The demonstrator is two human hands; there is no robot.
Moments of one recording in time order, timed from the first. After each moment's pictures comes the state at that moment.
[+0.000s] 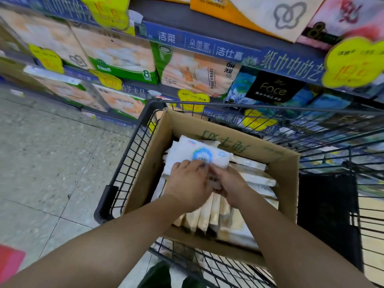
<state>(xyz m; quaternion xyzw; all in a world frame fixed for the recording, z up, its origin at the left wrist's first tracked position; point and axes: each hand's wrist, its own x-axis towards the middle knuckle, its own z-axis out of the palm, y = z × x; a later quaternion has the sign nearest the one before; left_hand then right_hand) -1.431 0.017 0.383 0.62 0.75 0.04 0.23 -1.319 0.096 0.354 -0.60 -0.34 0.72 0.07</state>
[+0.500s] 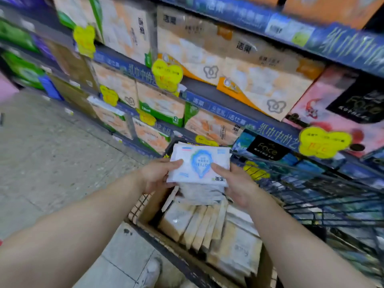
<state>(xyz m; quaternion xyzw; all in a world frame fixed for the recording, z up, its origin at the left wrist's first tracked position) -1.521 -0.017 0.493 0.07 0.66 0.46 0.59 -1.336 0.112 0.506 -0.45 -0.46 0.76 0.08</state>
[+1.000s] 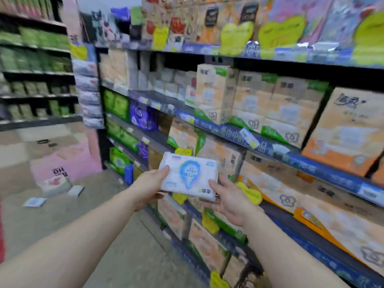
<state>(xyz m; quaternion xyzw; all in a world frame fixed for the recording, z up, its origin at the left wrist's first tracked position) -1.766 -0.173 0.690 0.14 0.72 0.64 0.24 -1.630 0.000 0.697 -0.18 -0.65 0.73 0.09</state>
